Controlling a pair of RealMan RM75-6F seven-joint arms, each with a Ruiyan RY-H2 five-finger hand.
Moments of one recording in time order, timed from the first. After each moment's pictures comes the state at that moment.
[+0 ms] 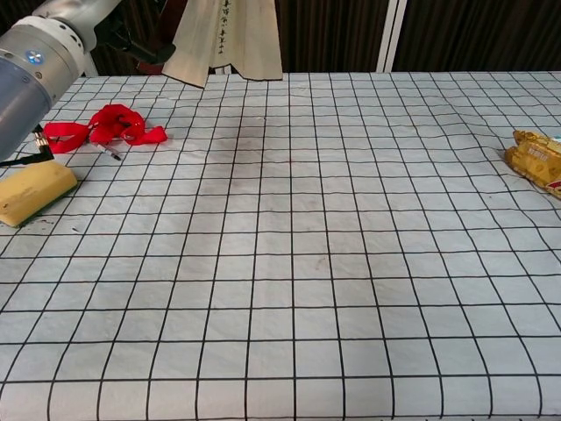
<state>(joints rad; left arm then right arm) -0.81 -1.74 -0.40 -1.16 1.17 1.20 0.15 1.21 -1.34 0.47 -1.59 -0.75 0.98 -0.37</state>
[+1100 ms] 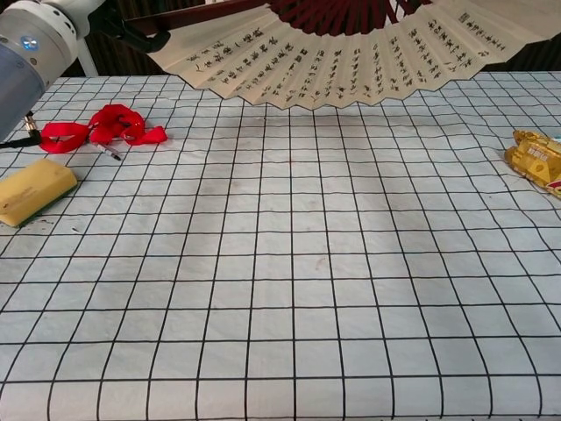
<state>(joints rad) -0.84 -1.73 -0.39 -1.10 1.16 1.18 0.18 0.94 -1.32 0.27 -1.42 -1.04 1.12 -0.30</state>
